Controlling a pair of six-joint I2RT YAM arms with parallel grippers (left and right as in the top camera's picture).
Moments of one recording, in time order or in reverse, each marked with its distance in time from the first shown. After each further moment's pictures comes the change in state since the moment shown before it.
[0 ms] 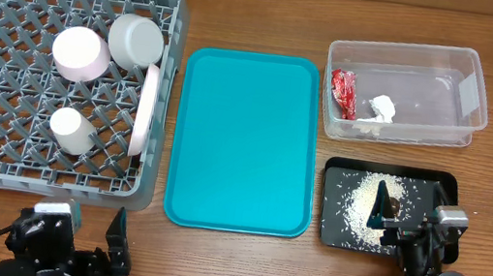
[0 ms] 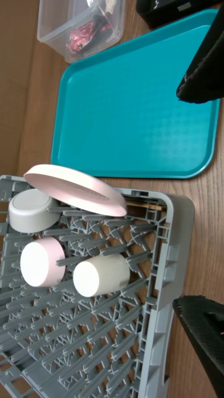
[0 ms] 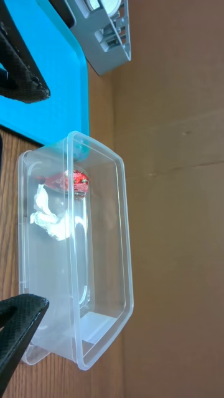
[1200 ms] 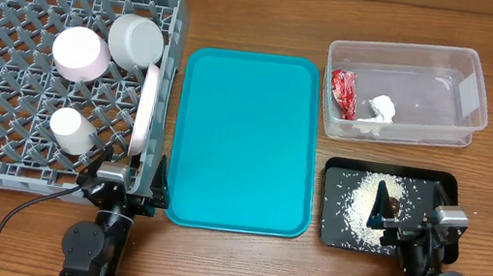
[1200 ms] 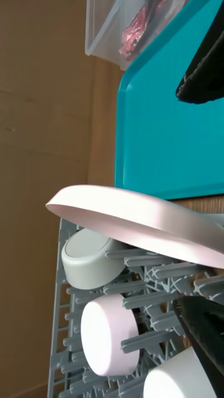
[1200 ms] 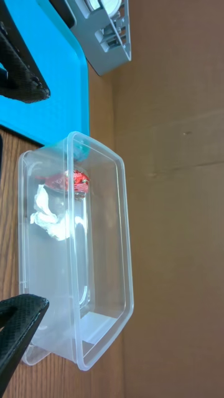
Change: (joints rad) left arm -0.207 -0.264 -1.004 1.190 -0.059 -0.057; right arm 0.000 0.000 0.000 0.000 0.000 0.000
